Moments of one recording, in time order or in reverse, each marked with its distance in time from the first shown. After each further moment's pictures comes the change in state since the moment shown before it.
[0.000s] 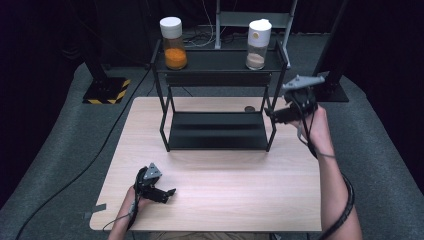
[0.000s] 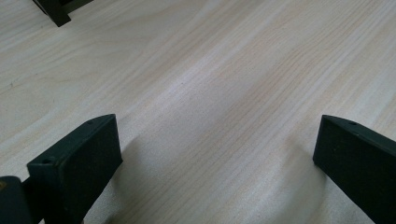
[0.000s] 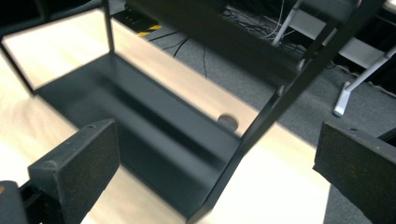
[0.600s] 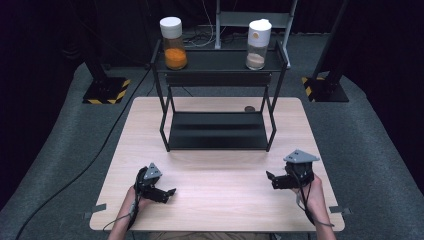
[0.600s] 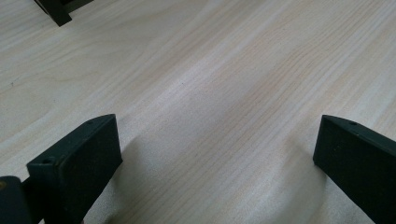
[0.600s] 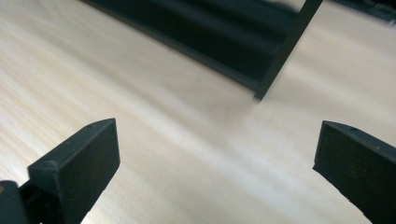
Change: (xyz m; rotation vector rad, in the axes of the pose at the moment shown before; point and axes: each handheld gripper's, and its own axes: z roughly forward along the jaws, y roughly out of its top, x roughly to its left) left arm -0.001 0.000 0.000 0.000 0.004 -0.004; right arm 0.058 -0.170 0.020 0.085 0.047 0.118
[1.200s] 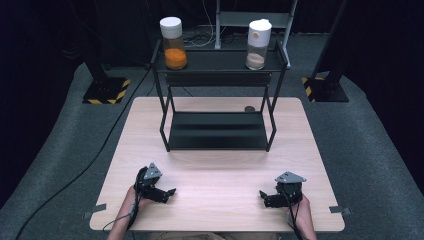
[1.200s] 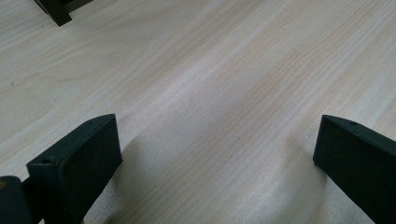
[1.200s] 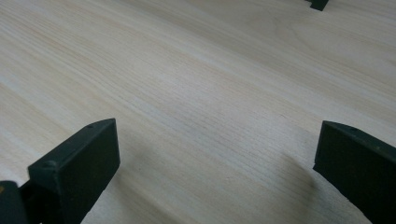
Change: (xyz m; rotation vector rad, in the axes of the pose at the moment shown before) left arm 0.000 0.000 0.000 0.001 0.000 0.000; right arm 0.016 -0.054 0.038 0.065 0.035 0.065
